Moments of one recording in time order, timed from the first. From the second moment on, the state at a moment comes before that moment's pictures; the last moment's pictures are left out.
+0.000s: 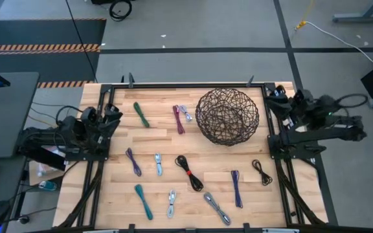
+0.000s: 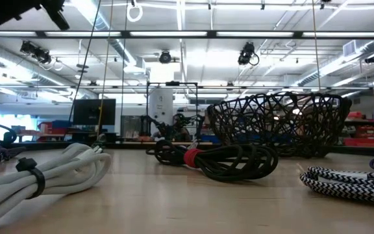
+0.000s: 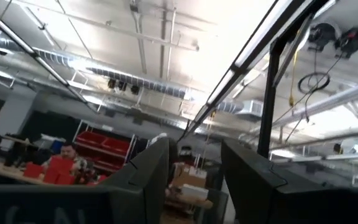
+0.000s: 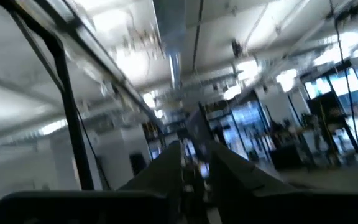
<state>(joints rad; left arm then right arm) 0.01 0.22 0.14 0.74 -0.09 -0.25 0.00 0.34 0.60 0.20 0.10 0.26</state>
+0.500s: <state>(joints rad) 0.01 0.22 0.29 0.47 -0.09 -0.24 0.00 0.88 1.31 -0.81 -0.13 0.51</state>
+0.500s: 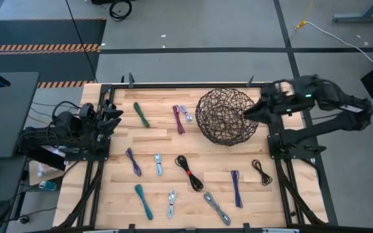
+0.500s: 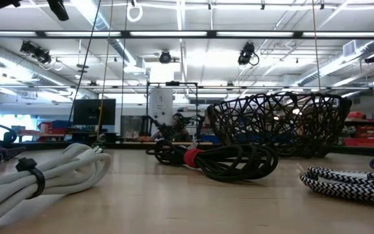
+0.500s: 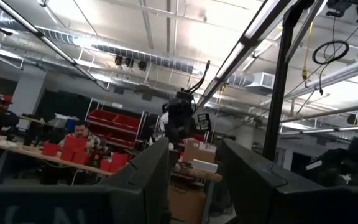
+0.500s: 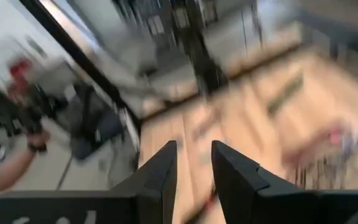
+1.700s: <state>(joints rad) 0.01 0.22 0.29 0.42 -0.09 -0.25 0.57 1.55 1.38 -1.08 -0.13 1.39</state>
